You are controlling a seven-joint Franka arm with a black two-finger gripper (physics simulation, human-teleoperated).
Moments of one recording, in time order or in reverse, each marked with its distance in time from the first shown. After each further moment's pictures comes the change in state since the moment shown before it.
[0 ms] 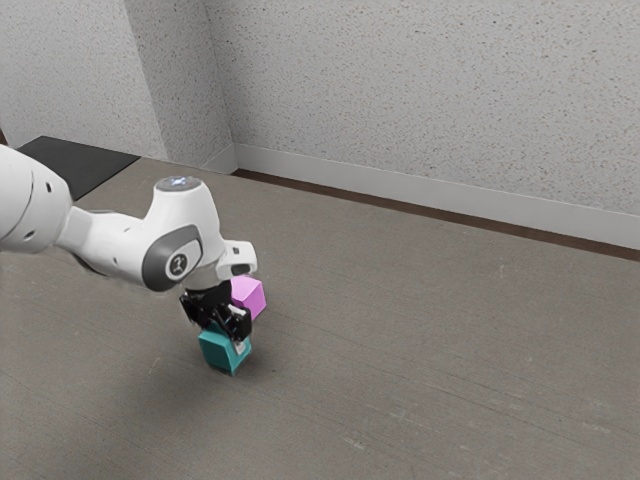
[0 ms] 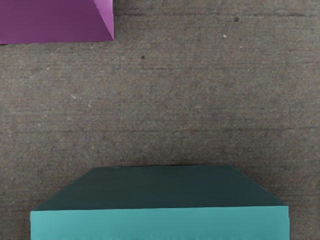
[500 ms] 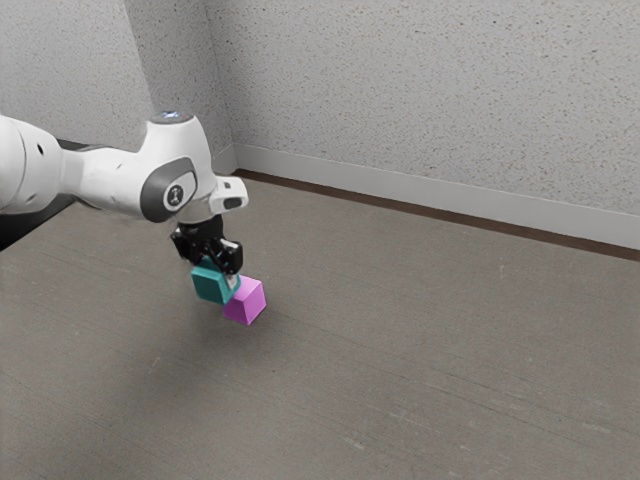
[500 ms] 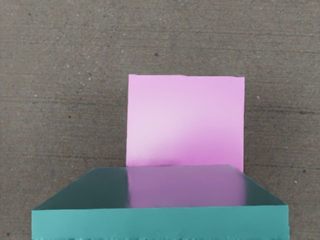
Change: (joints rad) arm 0.003 0.067 0.073 0.311 0.043 -0.197 -0.003
